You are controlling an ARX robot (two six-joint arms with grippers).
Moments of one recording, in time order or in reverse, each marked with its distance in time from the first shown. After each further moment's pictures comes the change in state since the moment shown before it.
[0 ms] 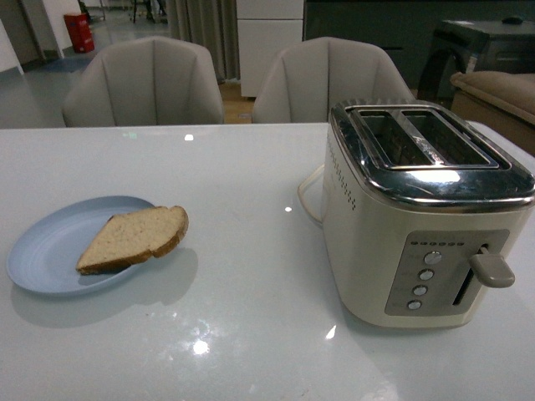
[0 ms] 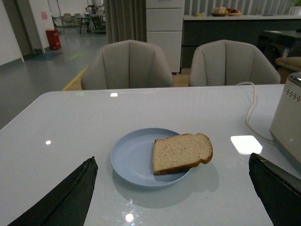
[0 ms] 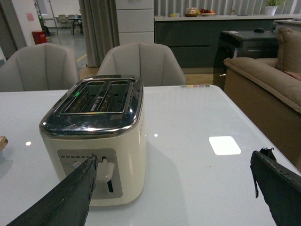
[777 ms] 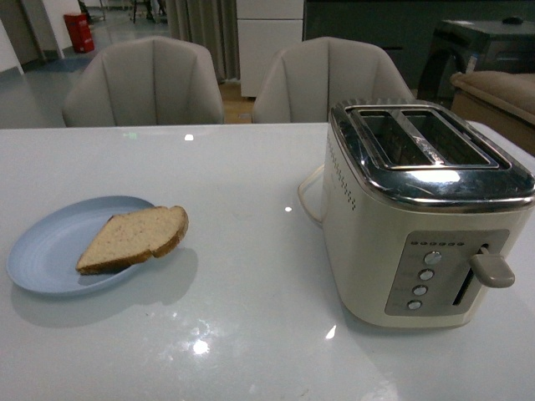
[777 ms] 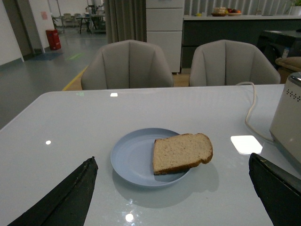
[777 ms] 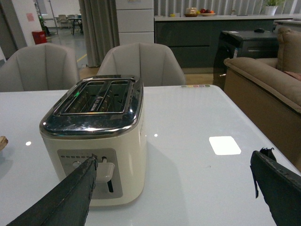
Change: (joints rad) left arm 0.000 0.000 0.000 0.000 0.000 0.000; right arm 0.000 0.000 0.000 0.000 0.000 0.000
